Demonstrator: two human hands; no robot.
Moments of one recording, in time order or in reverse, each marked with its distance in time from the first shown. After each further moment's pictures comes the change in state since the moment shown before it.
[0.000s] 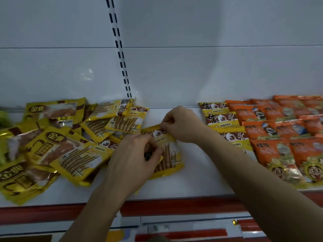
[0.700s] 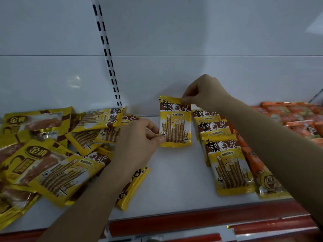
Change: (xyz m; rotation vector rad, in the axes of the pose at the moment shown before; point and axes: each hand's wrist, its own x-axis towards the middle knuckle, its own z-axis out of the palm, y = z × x) left_hand 0.065 0.009 0.013 -0.282 -0.029 -0.170; right_hand 0.042 0.047 -0.098 -0.101 0.191 -0.015
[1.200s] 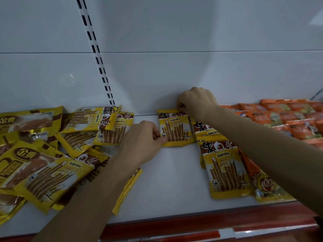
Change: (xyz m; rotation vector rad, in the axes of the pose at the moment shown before) left_hand 0.026 0.000 0.032 0.275 -0.112 -0.019; right_hand 0.012 0.027 0.039 -0.554 -0.042 -0.158
